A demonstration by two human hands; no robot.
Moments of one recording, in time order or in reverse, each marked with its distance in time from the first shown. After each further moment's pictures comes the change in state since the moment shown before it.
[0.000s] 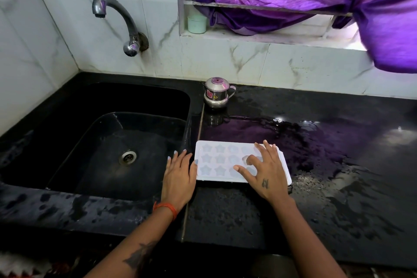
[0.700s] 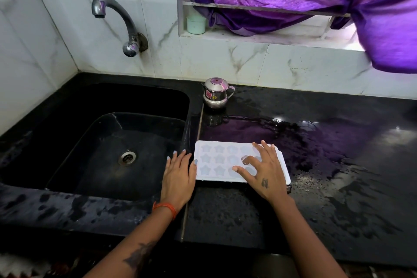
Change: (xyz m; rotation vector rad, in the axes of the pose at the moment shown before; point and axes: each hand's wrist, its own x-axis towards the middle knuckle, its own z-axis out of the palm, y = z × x) left_hand 0.000 0.001 -0.001 0.003 -0.007 -0.004; right_hand 0.000 -0.002 -0.004 0.067 -0.023 -0.002
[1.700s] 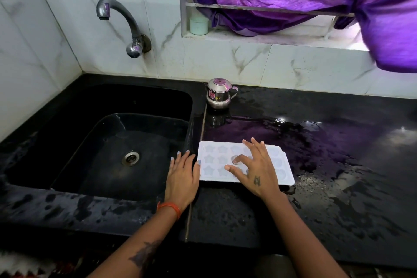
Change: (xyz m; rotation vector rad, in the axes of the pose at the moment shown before) left_hand 0.001 0.000 0.001 0.005 0.003 -0.002; right_hand 0.010 -0.021 0.012 0.045 -0.022 -0.077
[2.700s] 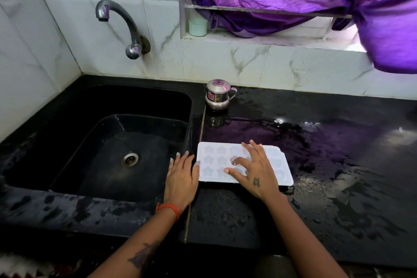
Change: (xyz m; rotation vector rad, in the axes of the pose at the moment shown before) left_hand 0.000 0.000 0.000 -0.009 -0.006 -0.003; right_hand -0.002 0.000 -0.002 0.006 -0.088 0.044
